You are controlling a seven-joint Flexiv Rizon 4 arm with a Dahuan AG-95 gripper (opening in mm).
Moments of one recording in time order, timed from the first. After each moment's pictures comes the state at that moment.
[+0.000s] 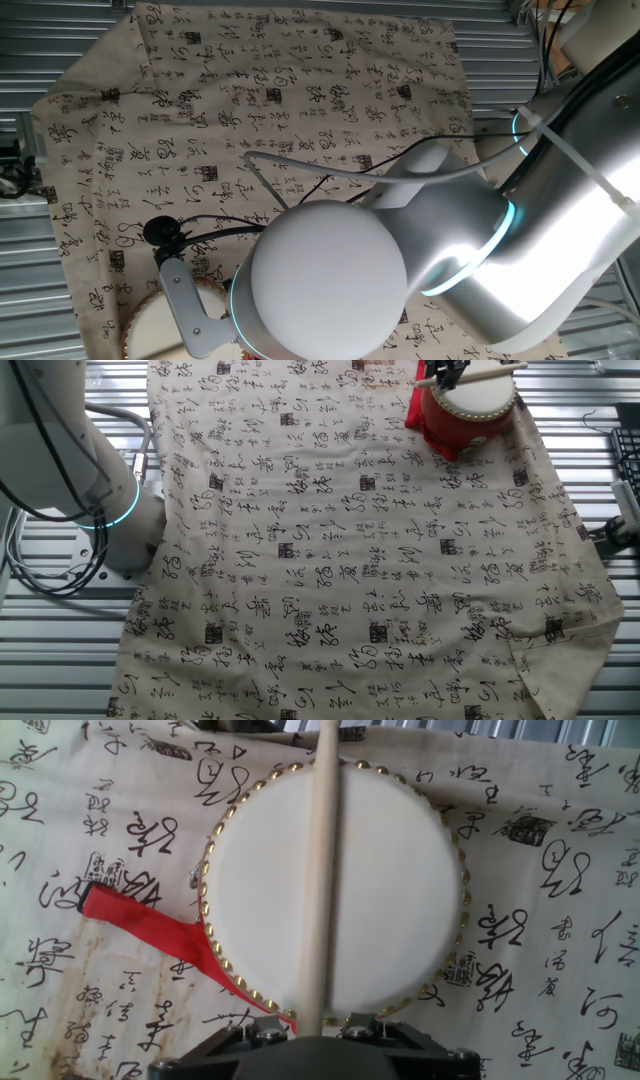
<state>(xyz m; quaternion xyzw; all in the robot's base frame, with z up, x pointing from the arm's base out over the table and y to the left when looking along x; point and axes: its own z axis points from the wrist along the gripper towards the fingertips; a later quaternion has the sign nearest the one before) 0.573 0.260 0.122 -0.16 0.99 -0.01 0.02</state>
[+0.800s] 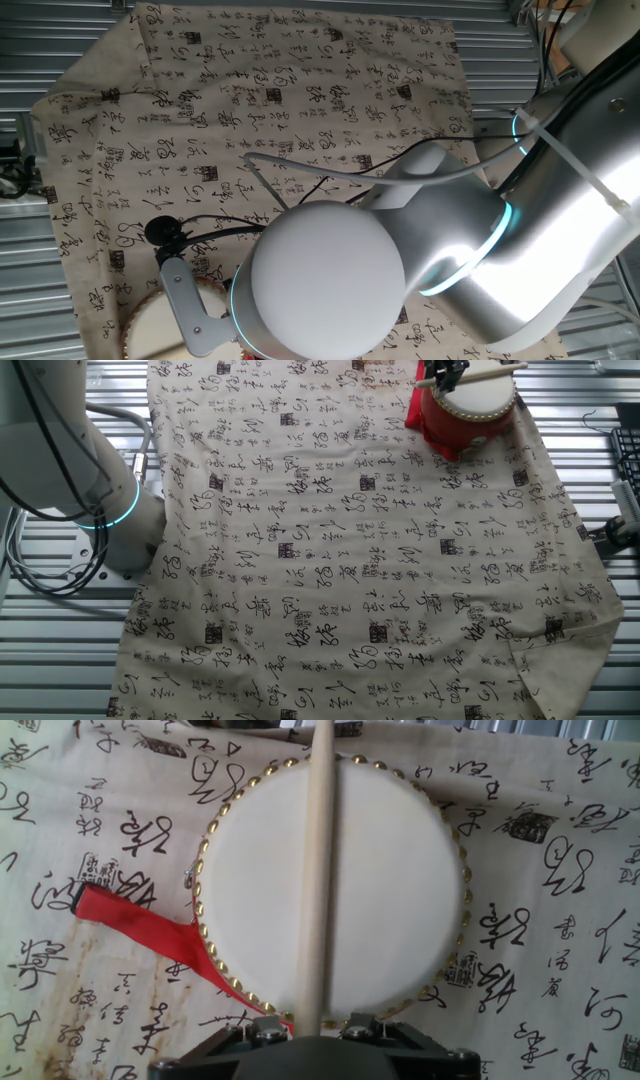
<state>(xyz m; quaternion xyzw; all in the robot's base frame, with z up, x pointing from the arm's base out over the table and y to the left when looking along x) 0.572 0.259 0.119 -0.16 0.99 -0.01 0.02</state>
